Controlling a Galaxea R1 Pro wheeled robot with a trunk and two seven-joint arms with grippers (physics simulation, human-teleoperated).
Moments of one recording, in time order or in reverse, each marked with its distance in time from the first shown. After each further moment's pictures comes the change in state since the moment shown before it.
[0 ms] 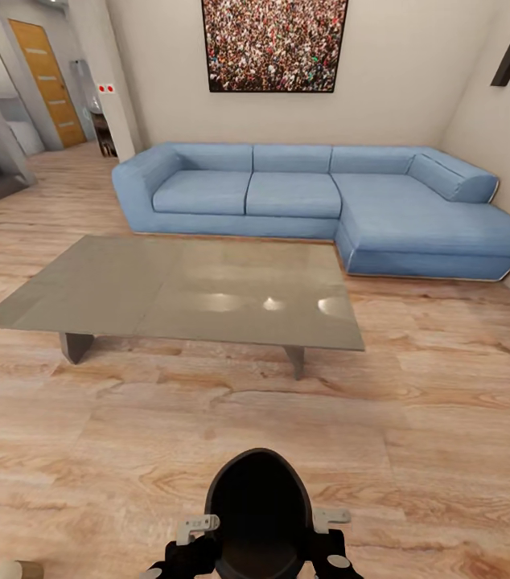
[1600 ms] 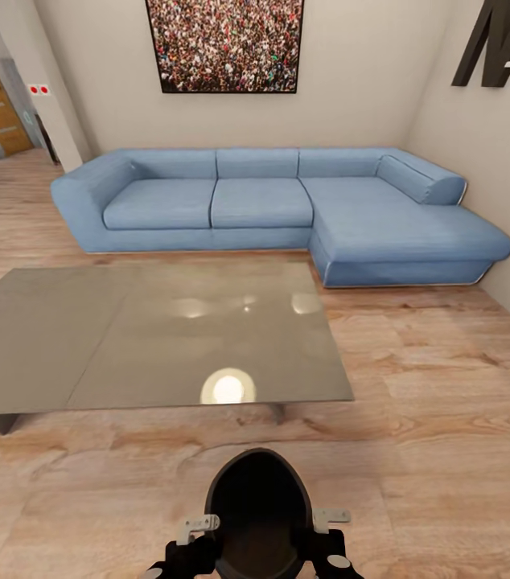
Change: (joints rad) left arm 0.000 -0.001 0.001 0.000 -0.001 0.000 0.000; right arm 0.000 0.000 -0.001 0.000 0.000 0.000 0.001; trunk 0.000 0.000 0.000
